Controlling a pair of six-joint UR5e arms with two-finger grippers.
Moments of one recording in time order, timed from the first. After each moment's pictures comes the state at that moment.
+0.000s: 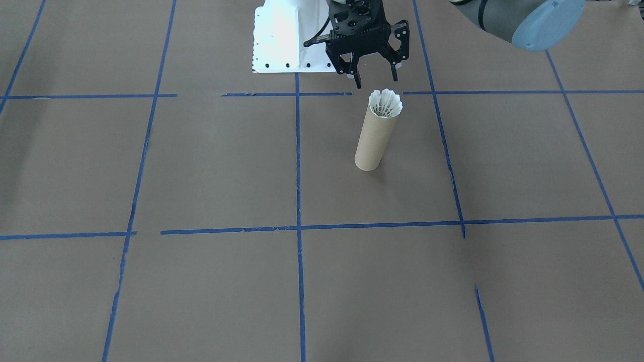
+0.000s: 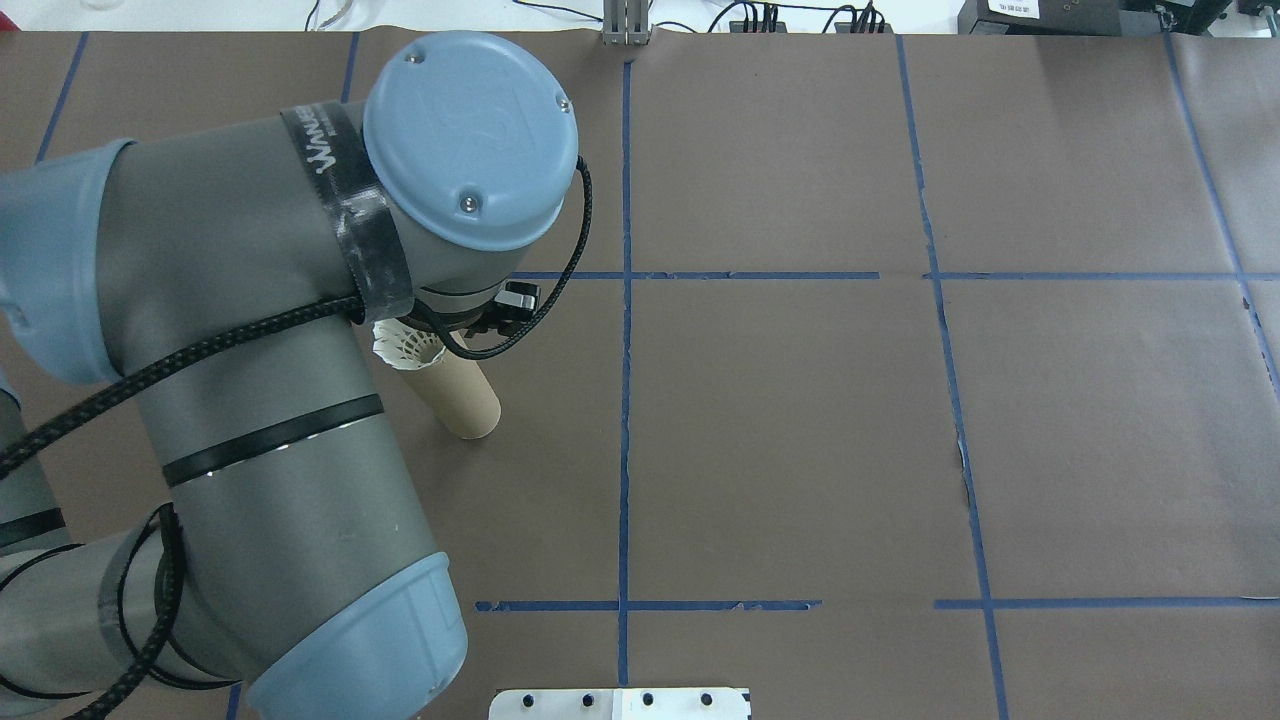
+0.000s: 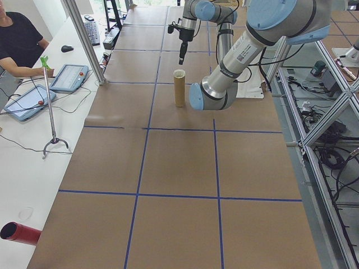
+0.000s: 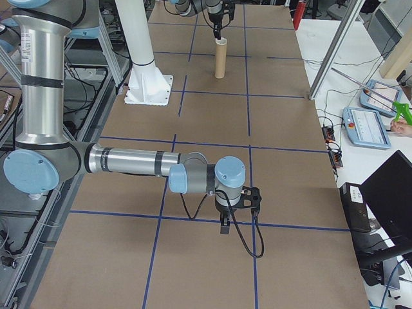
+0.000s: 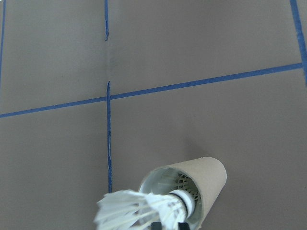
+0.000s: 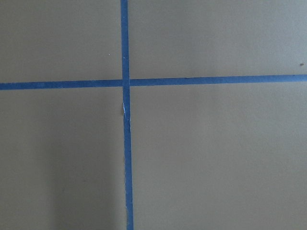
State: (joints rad) left arm -0.54 -2.53 -2.03 -0.64 -1.62 -1.03; right arm 1.56 -1.66 1.62 -1.49 2.30 0.08
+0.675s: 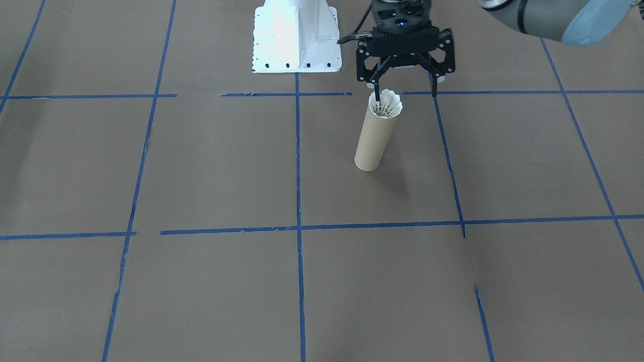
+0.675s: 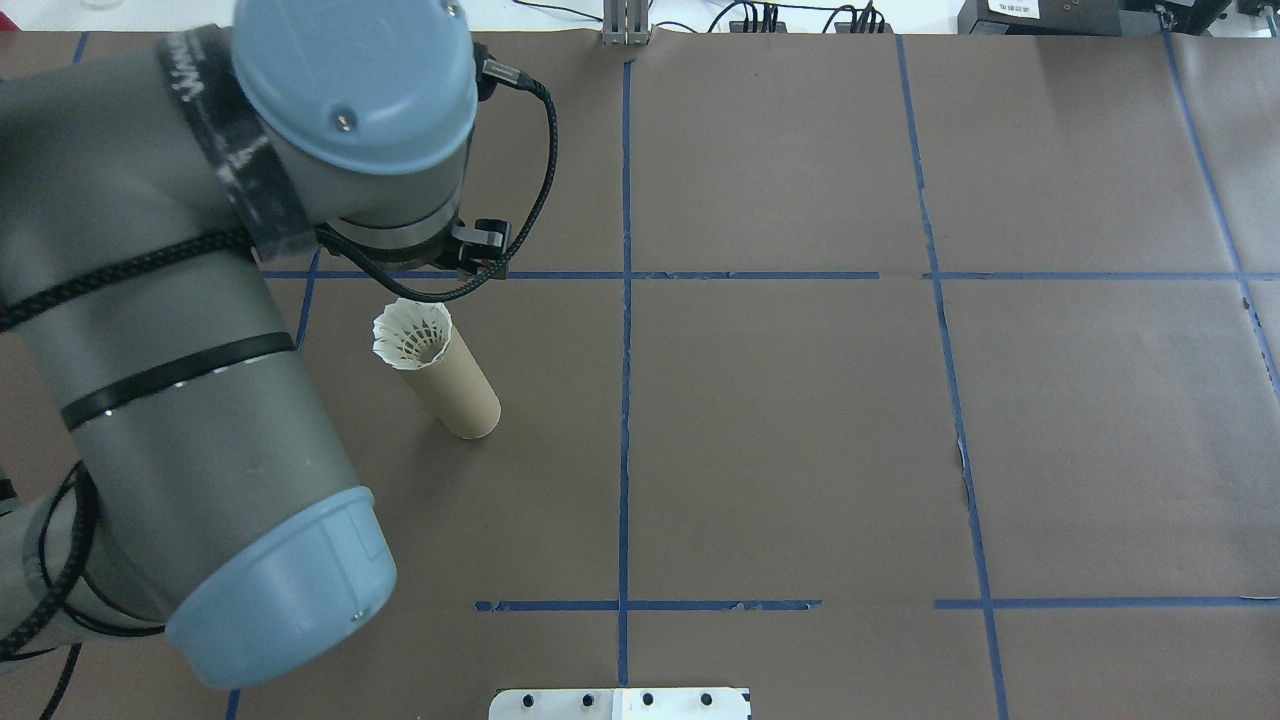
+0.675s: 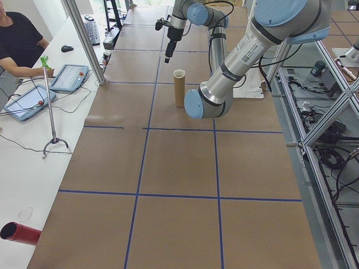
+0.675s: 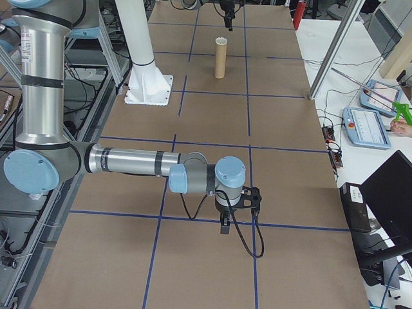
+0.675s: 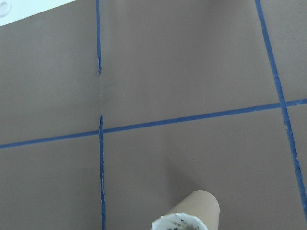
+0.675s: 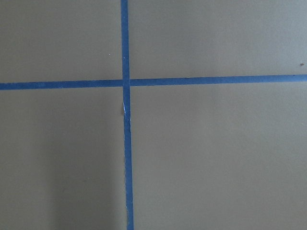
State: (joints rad) left arm -0.77 -2.38 -2.08 -0.90 -1.73 -0.77; right arm 1.56 -1.66 1.62 -1.49 2.30 0.08
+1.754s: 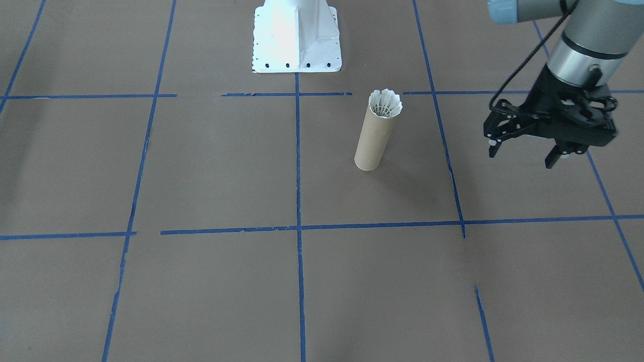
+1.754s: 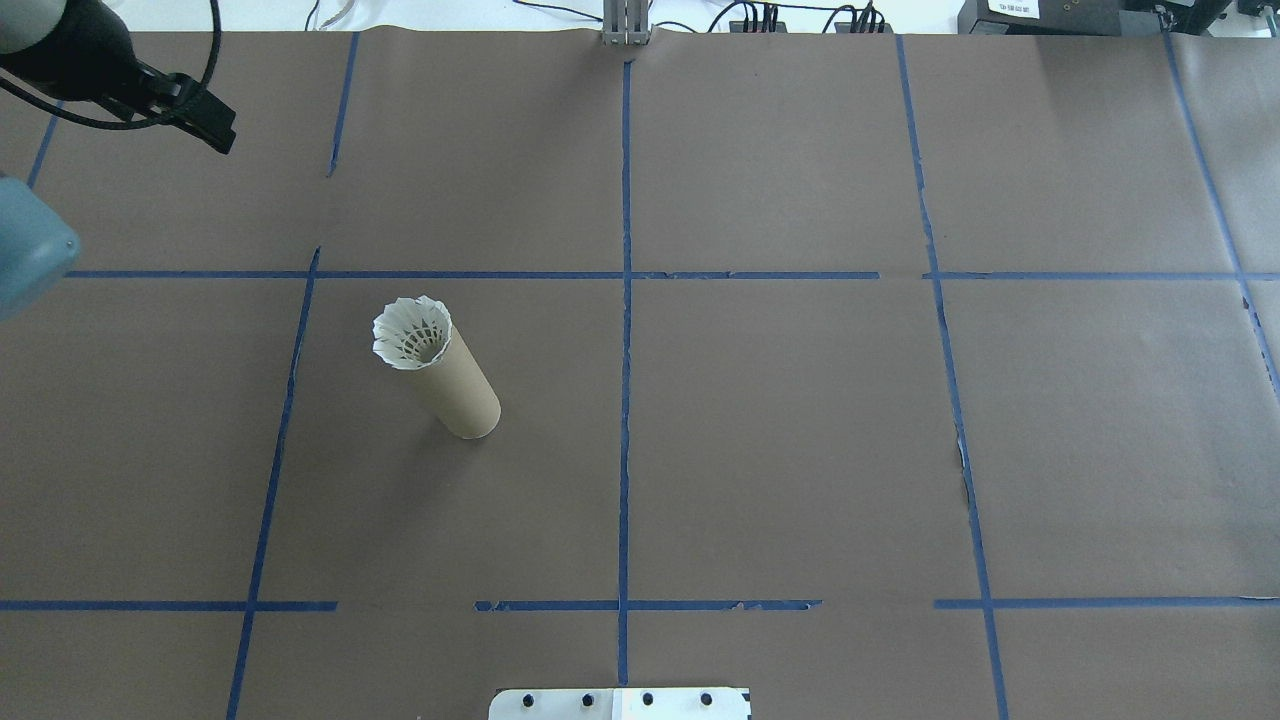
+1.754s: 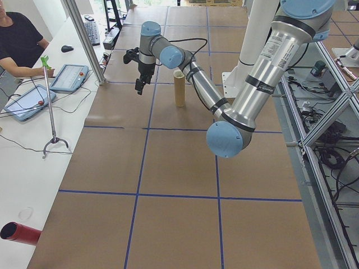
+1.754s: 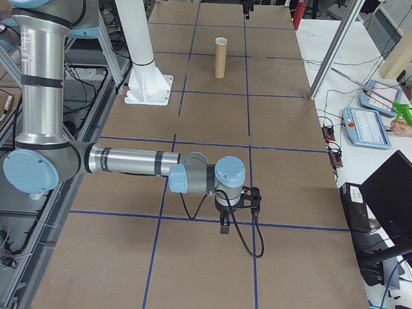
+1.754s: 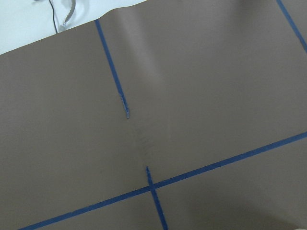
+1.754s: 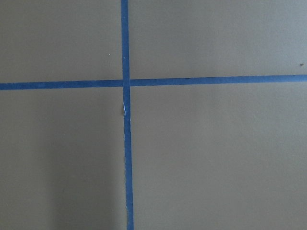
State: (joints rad) left arm -1.12 -2.02 -1.93 -1.39 -2.11 -0.40; right arm 1.56 -1.66 1.62 -1.49 2.30 0.08
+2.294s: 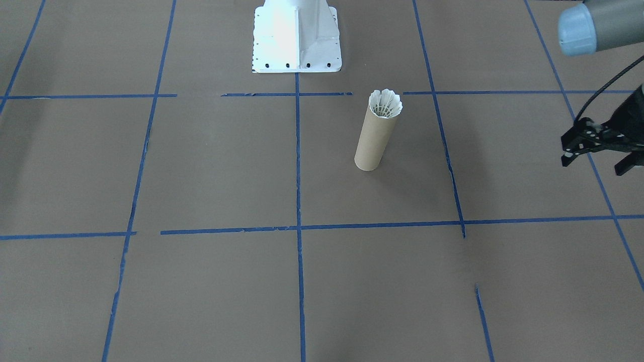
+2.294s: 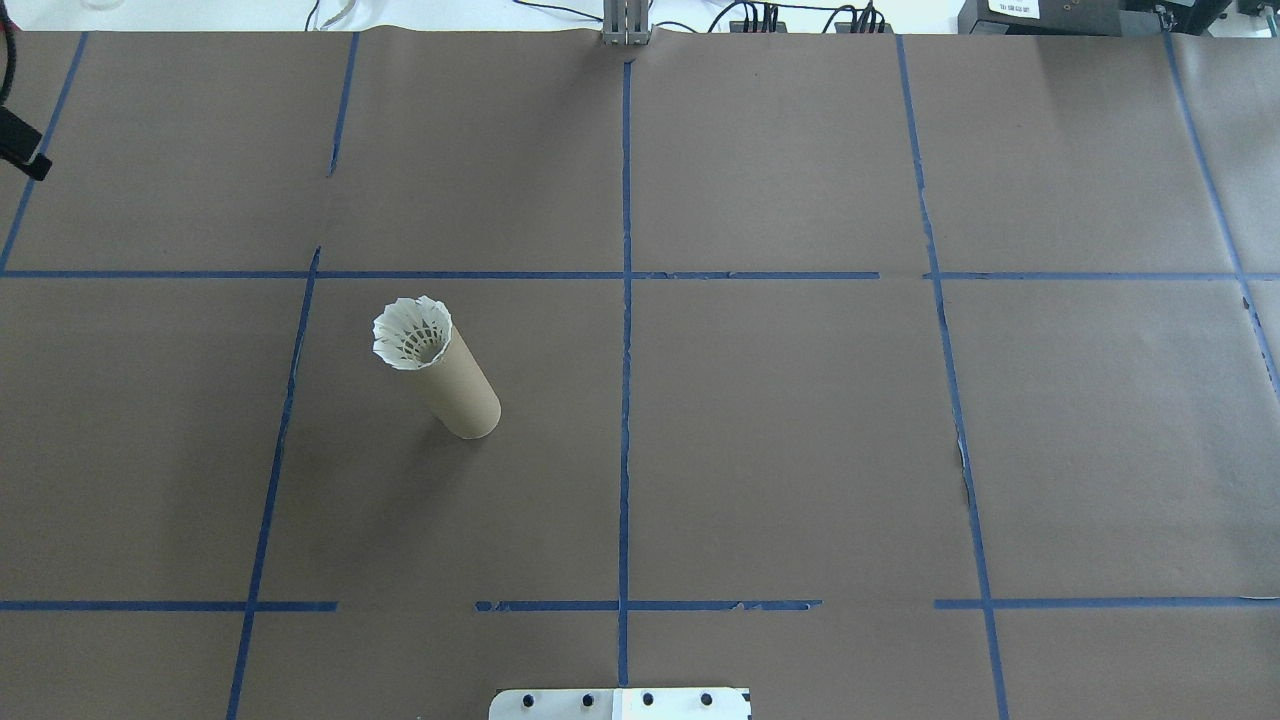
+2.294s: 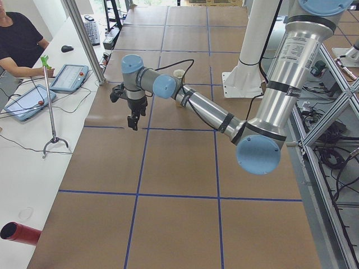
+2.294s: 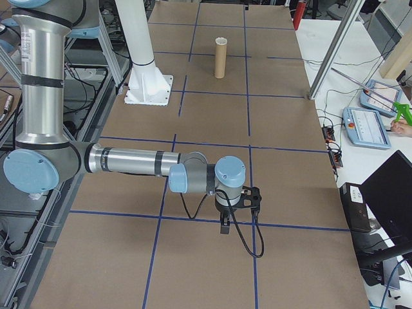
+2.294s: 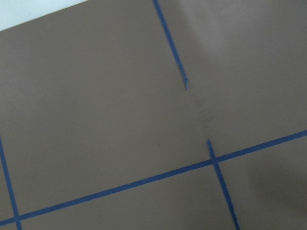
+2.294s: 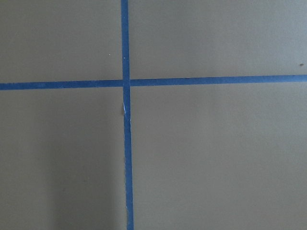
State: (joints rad) left arm -1.31 -1.83 -1.80 -1.40 -2.26 -0.18; right arm 1.56 -1.66 1.62 -1.49 2.30 0.08
